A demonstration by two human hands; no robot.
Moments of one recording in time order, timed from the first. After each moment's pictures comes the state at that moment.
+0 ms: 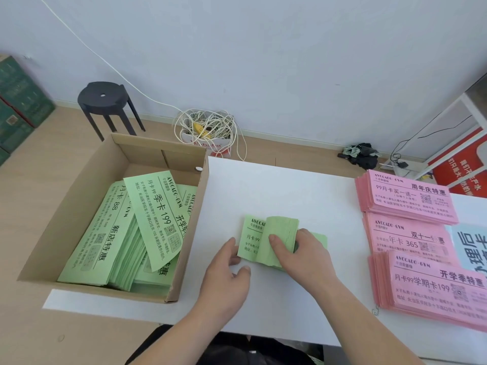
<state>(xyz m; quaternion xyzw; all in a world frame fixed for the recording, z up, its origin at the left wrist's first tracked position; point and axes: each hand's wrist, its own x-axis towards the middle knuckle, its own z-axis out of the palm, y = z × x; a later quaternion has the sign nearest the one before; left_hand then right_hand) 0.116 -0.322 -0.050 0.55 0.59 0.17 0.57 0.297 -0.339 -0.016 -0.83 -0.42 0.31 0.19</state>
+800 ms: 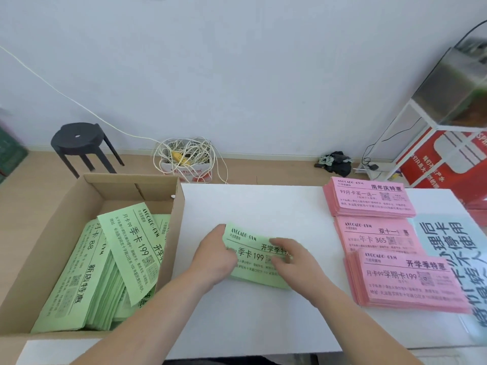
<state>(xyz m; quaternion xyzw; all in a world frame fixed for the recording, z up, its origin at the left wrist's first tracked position) 0.153 -0.255 0.003 0.65 0.55 0.10 0.52 0.329 -0.360 -0.016 -0.79 -0.38 0.41 0.25</state>
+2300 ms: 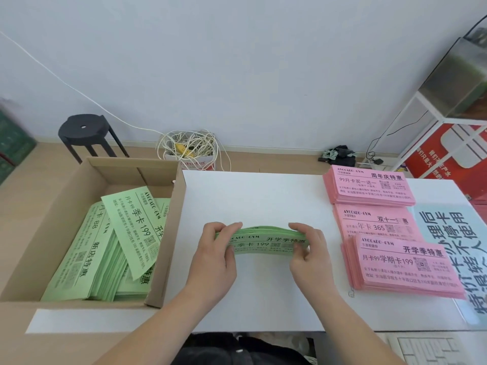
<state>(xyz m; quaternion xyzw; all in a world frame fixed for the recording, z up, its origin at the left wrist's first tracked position) 0.134 -0.304 -0.050 0.80 0.43 0.27 0.33 0.328 -0.398 -0.041 -0.76 -0.38 0.21 0.49</state>
